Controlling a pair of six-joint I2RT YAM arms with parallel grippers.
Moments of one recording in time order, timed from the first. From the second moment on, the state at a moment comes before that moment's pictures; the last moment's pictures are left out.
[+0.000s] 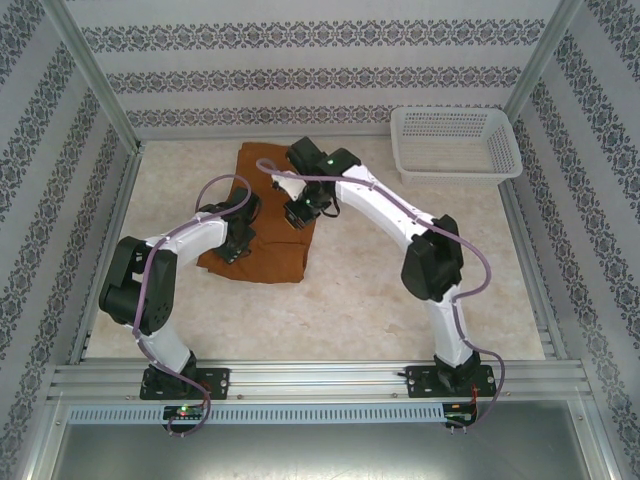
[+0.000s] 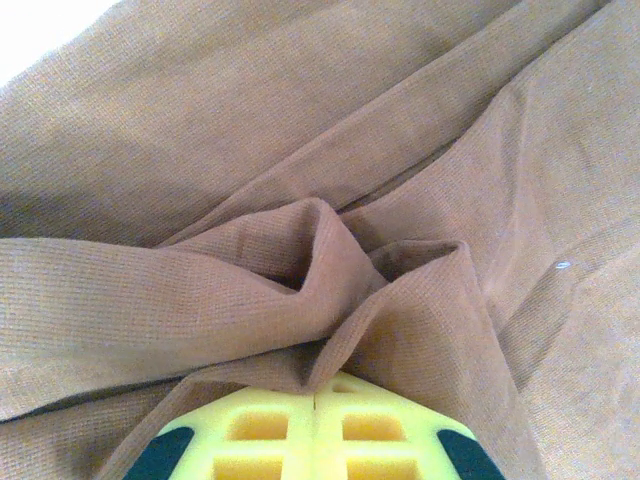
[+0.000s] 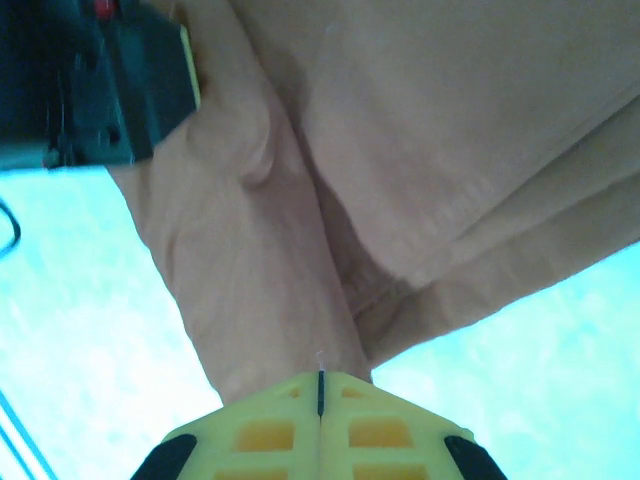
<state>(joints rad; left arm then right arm) -0.32 1.71 1.08 -0.67 -0.25 -1.24 0.71 2.11 2.02 -1.12 -0.27 -0.06</state>
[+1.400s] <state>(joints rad) -0.15 1.71 1.23 -0.74 -0.22 -1.14 1.20 2.27 1.74 -0.75 0.56 -0.32</state>
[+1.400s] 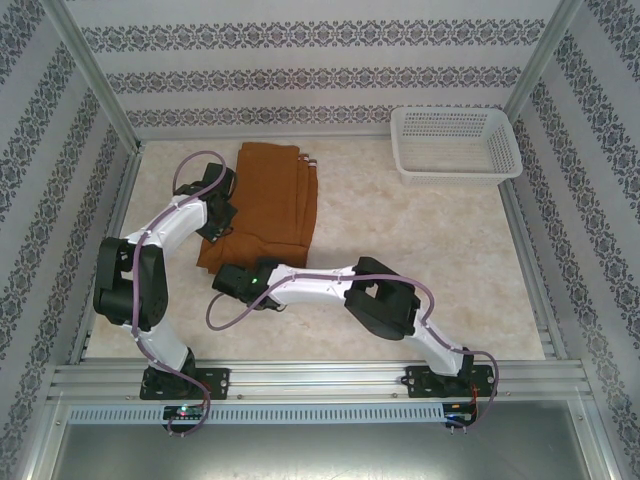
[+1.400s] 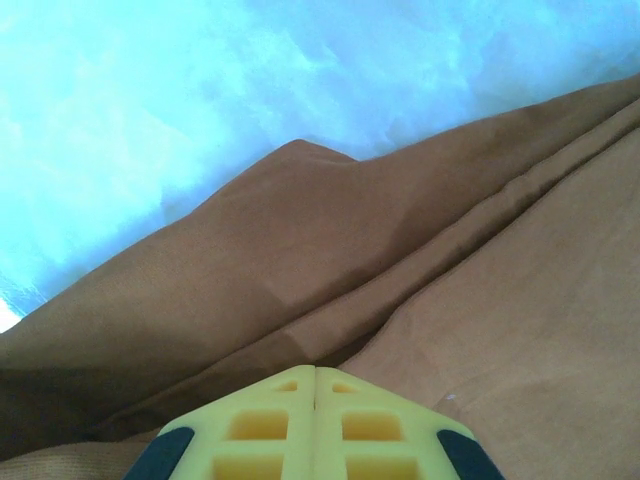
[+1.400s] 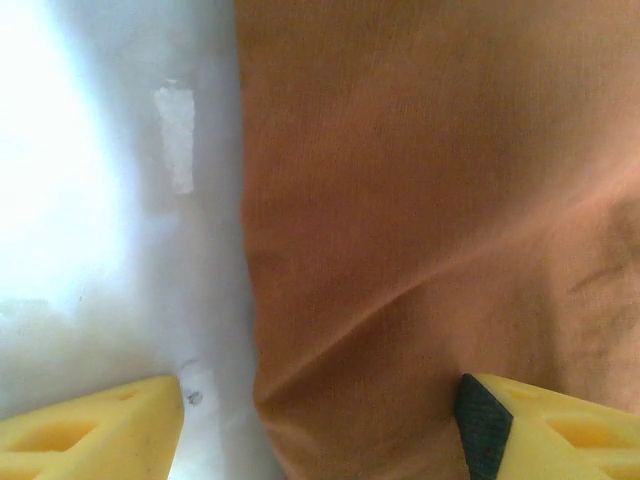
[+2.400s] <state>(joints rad) -0.08 1.67 1.23 -0.75 -0.17 -1.08 1.02 2.25 2.01 -1.04 0.12 -0.29</state>
